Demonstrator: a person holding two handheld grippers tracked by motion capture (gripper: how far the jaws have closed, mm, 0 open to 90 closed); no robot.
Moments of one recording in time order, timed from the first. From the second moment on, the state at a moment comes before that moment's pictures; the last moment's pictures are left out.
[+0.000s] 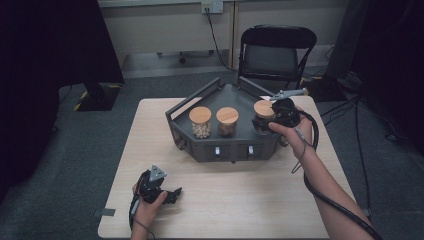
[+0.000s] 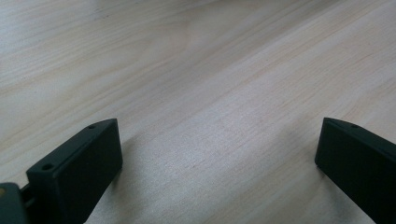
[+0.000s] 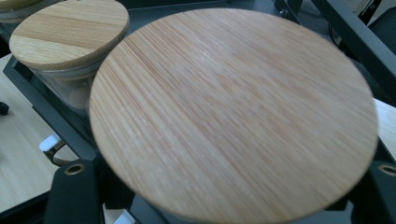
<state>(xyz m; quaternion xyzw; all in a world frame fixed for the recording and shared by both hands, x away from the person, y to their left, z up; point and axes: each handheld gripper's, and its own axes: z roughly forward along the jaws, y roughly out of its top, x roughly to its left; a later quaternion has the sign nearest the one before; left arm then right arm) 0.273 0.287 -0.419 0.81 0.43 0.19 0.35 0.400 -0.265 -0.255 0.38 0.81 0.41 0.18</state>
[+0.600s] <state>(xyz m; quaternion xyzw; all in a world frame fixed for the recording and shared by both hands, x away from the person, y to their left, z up) 0.273 0.287 -0.419 0.81 0.43 0.19 0.35 0.406 -0.260 -0.263 0.38 0.81 0.40 0.19</state>
